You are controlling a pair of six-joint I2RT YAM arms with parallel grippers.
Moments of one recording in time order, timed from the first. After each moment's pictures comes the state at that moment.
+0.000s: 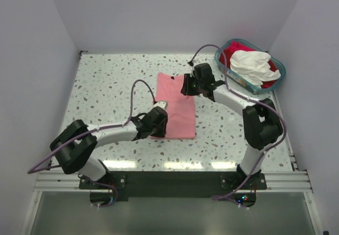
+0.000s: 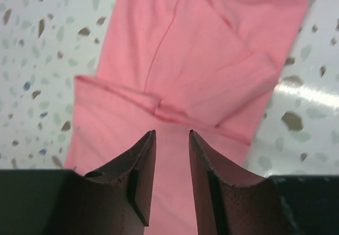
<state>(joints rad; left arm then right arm) -0.86 1.55 0.76 -0.15 -0.19 -0.60 0.45 1.87 1.35 -0.18 -0.07 0.33</state>
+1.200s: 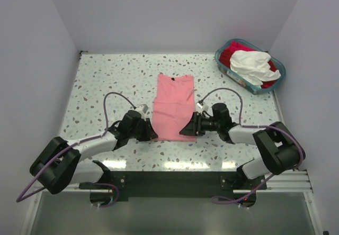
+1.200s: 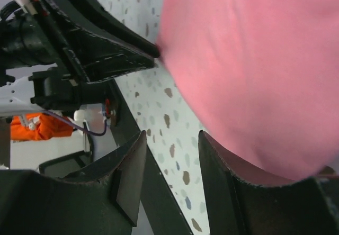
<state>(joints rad) -0.61 1.27 0.42 0.07 0.18 -0.71 0.42 1.47 0.41 0.46 -0.78 0.75</state>
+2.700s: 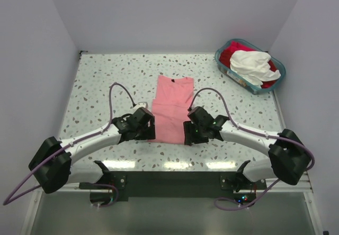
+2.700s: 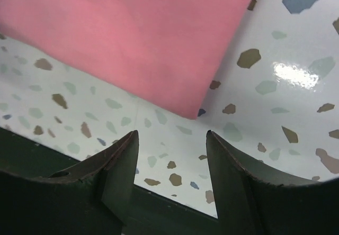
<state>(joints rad) -0.77 1.25 0.69 -0.51 -0.23 -0.76 0.80 1.34 0.76 -0.50 -0.03 0.64</state>
